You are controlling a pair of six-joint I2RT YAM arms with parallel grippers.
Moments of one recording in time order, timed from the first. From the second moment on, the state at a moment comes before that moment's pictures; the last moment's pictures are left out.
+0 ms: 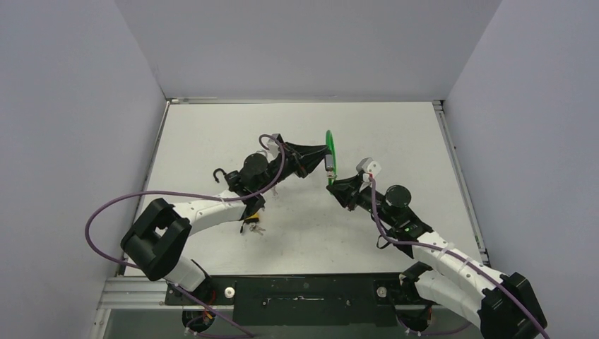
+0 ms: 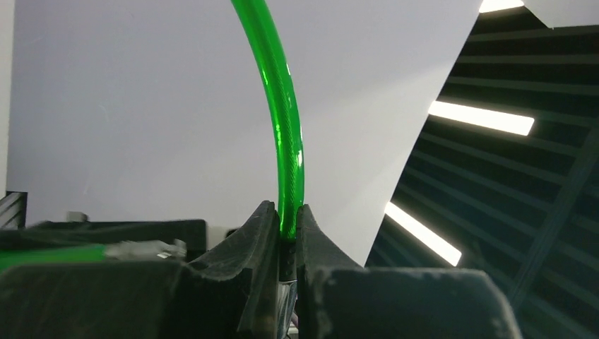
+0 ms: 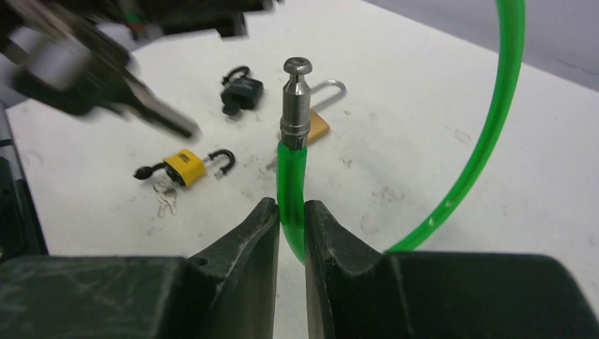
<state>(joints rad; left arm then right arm) -0.74 1.53 0.79 0.88 0.21 -2.06 0.56 0.91 0.37 0.53 -0.37 0.10</state>
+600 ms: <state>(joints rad) -0.70 1.40 0.75 0.75 0.16 -1.89 0.56 0.88 0.35 0.41 -0.22 0.15</state>
